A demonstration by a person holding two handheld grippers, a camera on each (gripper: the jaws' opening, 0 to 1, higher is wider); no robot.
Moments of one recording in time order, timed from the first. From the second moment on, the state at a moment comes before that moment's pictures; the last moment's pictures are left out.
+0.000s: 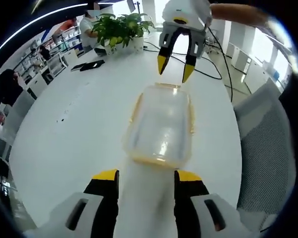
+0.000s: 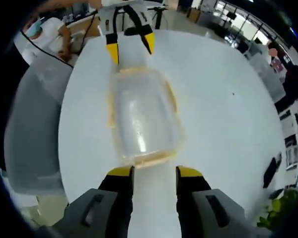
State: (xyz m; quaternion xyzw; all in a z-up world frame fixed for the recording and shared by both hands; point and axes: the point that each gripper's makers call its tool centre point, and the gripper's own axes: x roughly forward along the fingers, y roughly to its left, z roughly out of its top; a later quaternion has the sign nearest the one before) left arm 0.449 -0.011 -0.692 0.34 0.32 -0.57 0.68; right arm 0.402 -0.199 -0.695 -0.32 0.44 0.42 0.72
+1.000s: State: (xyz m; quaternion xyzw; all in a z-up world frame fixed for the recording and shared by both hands) left arm 0.444 -0.011 -0.696 0.18 0.37 -0.43 0.80; right arm 0.407 -0.187 -0.702 -0.13 0.45 0.28 0.84
